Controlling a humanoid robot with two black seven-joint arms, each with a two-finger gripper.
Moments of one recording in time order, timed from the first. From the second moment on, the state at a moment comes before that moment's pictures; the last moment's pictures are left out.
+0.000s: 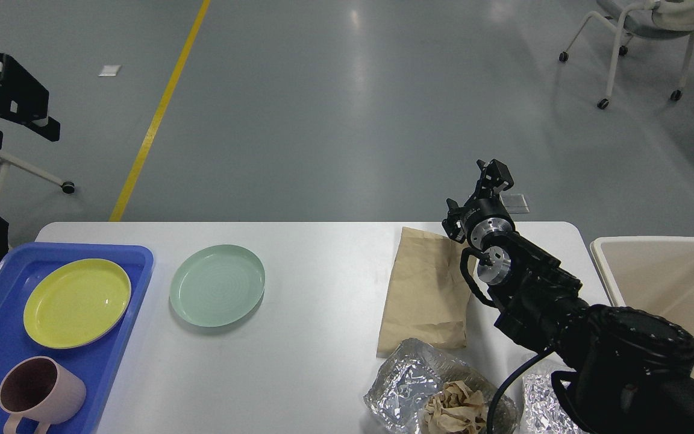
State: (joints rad) left arm -2.68 0.78 1.35 -1.38 0.25 -0.96 0.09; right arm 0.93 0.18 0.33 0.01 0.32 0.10 0.31
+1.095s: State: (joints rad) left arm -1.73 0.73 1.03 -1.31 -0.01 -0.11 0.09; right arm 0.93 0.18 0.33 0.01 0.32 0.10 0.31
